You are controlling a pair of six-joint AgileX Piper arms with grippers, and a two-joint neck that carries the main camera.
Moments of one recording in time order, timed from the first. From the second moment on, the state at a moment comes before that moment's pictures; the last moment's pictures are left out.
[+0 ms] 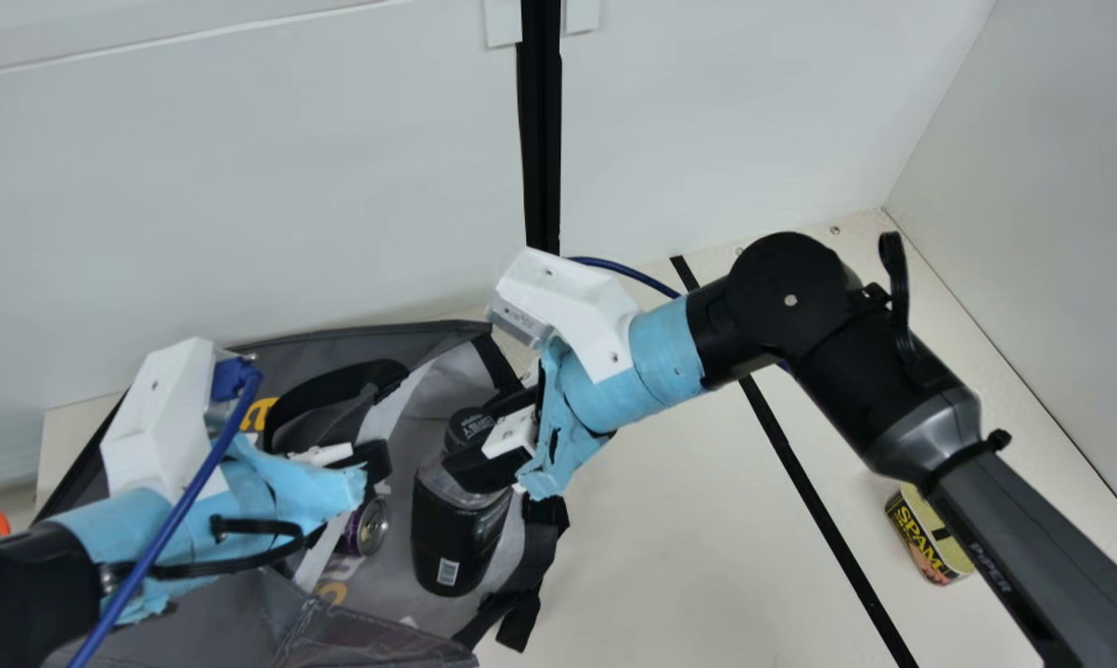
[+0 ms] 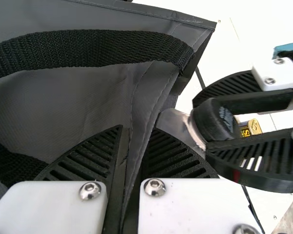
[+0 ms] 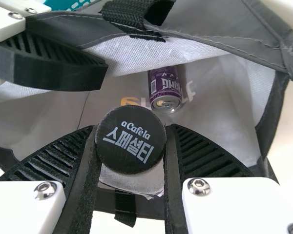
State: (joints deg) left arm -30.1 85.6 -80.1 -27.9 47.2 -5.2; right arm 8.9 89.6 -86.0 47.0 69.8 -44.4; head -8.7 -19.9
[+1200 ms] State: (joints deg) left arm -30.1 85.6 -80.1 -27.9 47.2 -5.2; right arm 13.3 100.4 -89.8 49.2 69.8 -40.8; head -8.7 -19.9
